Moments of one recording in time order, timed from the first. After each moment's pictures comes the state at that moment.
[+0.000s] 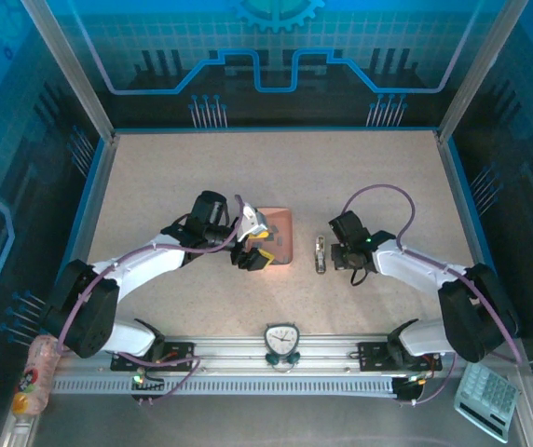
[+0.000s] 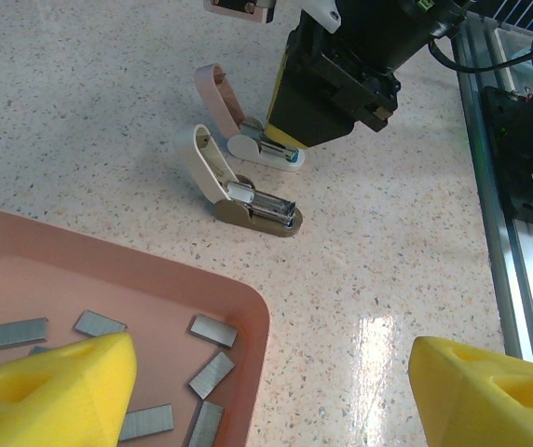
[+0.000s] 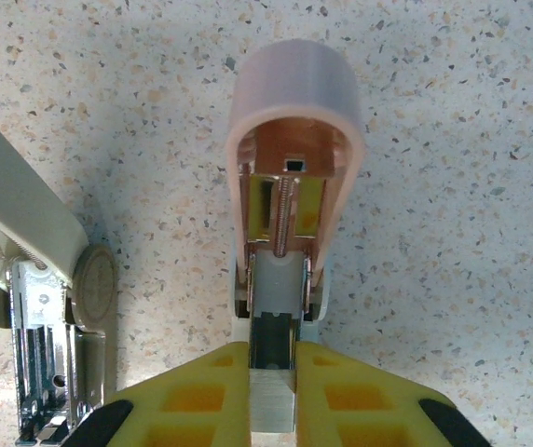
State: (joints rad) left arm -0.48 1.40 0.76 -0.07 0.77 0.34; right arm 0.51 1.36 0.70 -0.53 0.21 0.42
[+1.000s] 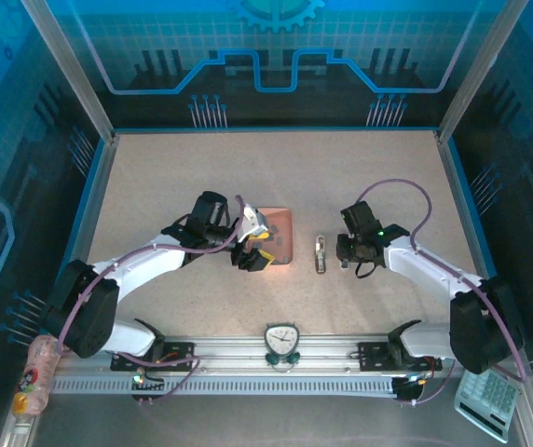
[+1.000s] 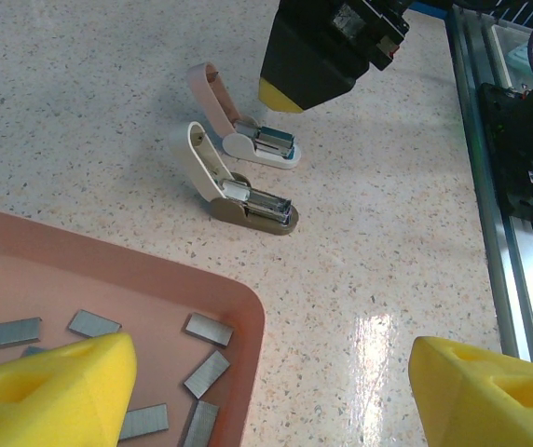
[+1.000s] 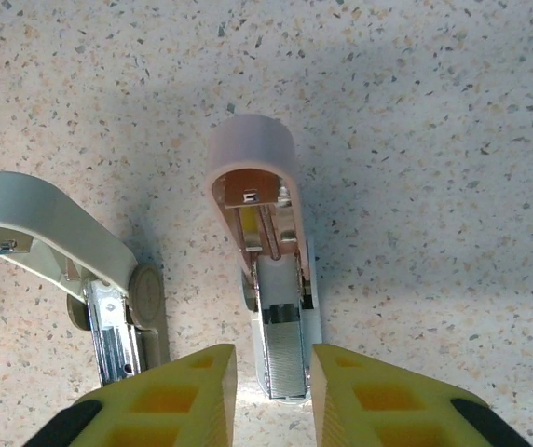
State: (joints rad) left arm -0.48 1.40 0.76 -0.08 0.77 0.34; right arm 0.42 1.30 0.75 -0.60 0.09 0.49
